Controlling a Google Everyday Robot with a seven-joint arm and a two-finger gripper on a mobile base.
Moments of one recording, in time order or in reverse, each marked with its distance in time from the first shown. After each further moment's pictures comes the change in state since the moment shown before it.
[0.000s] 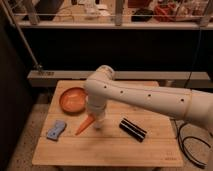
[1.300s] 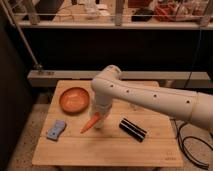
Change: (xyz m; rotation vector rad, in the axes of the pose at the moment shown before) arm 0.022 0.015 0.004 -0.008 0.002 0.033
